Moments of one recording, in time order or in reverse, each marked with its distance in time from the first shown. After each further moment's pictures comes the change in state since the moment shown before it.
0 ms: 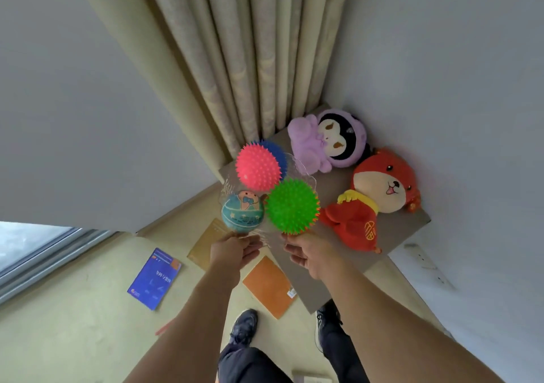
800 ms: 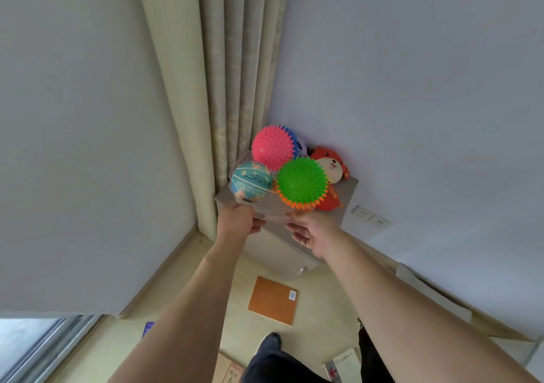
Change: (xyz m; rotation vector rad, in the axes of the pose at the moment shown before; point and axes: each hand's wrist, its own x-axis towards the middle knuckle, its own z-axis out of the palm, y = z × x) left_hand -0.116 0.108 -0.133 0.441 -0.507 0.404; right_hand -0.218 0.051 0.153 0.458 0.348 -0.345
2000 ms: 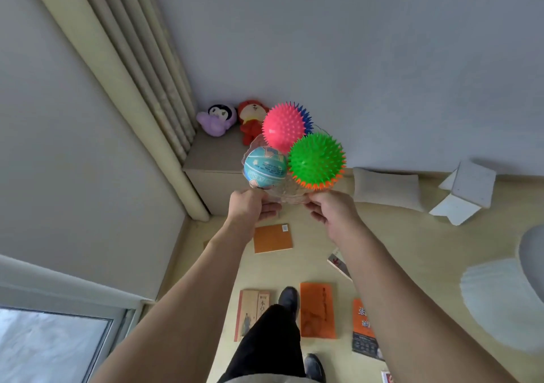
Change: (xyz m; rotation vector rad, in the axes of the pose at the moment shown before) left_hand -0.362 -0.152 -0.033 0.239 -0.387 0.049; right_hand -0.306 0.281 -0.149 0.415 0.332 -0.302
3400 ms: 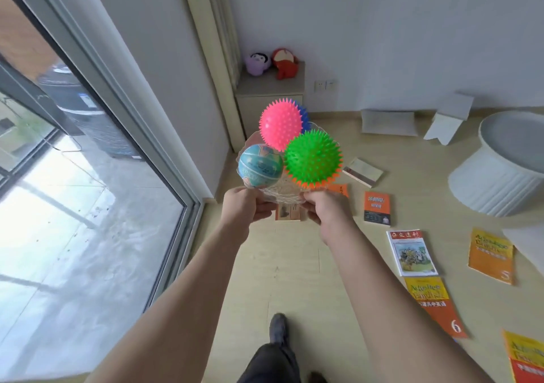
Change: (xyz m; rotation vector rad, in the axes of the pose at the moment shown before) left_hand -0.539 -0.314 -0.341 0.081 0.017 0.091; right_hand -0.596 0.389 -0.046 0.051 0.067 -0.022
